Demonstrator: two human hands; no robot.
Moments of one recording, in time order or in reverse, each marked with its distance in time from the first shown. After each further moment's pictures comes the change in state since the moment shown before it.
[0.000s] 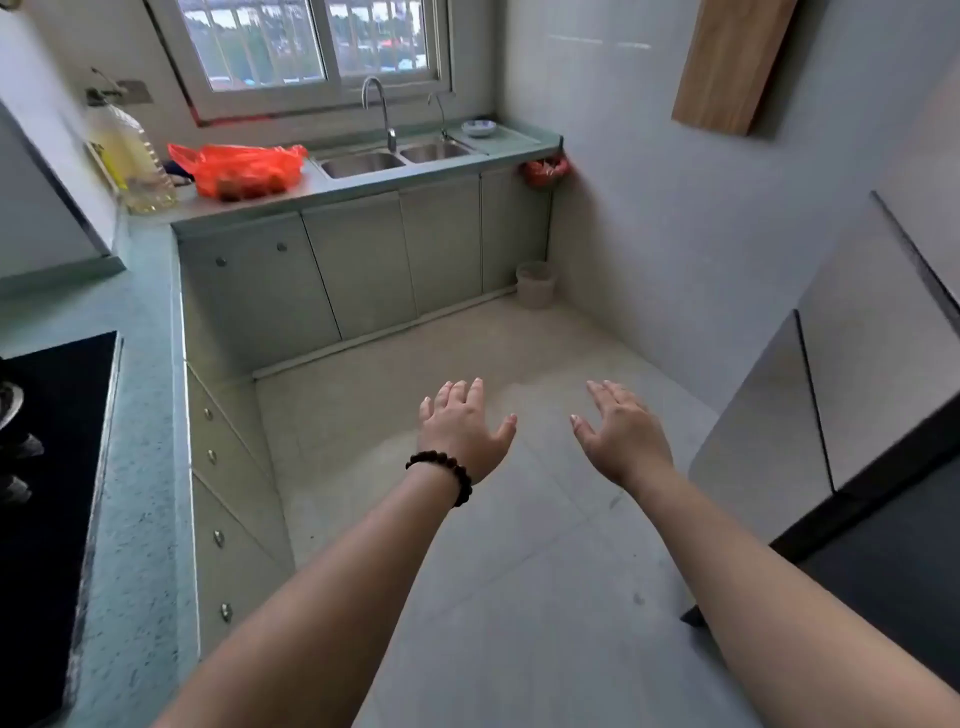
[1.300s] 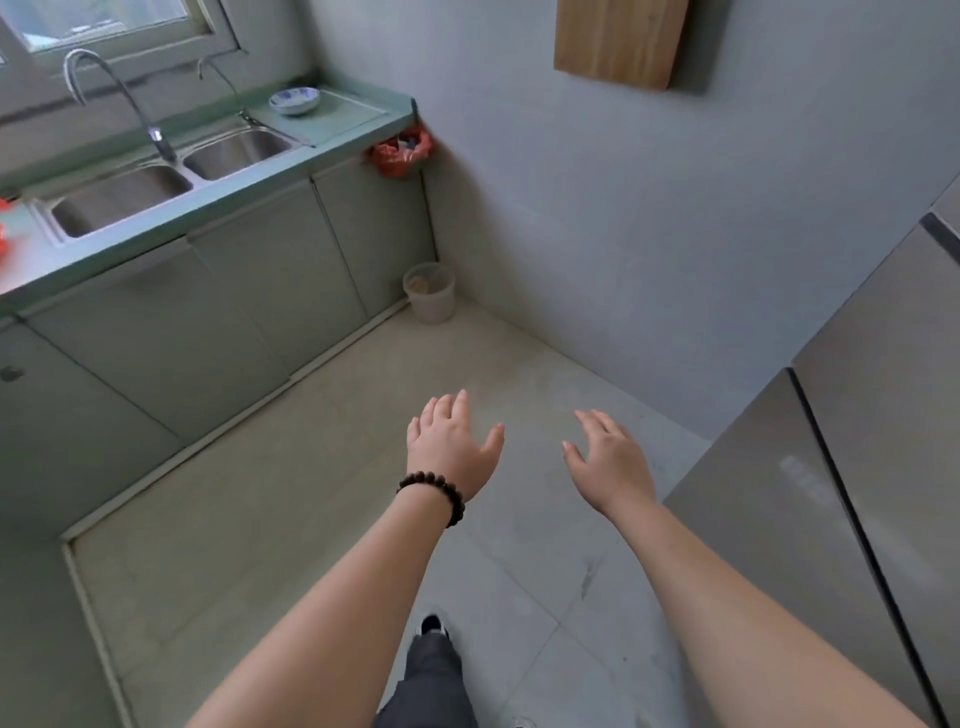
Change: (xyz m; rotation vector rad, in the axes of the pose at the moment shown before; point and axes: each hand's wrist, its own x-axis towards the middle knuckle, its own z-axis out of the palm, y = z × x) left_hand 0.504 0.150 0.122 -0.003 -0.199 0.149; right_hand 0.441 0.197 0.045 0.125 -0.031 0.369
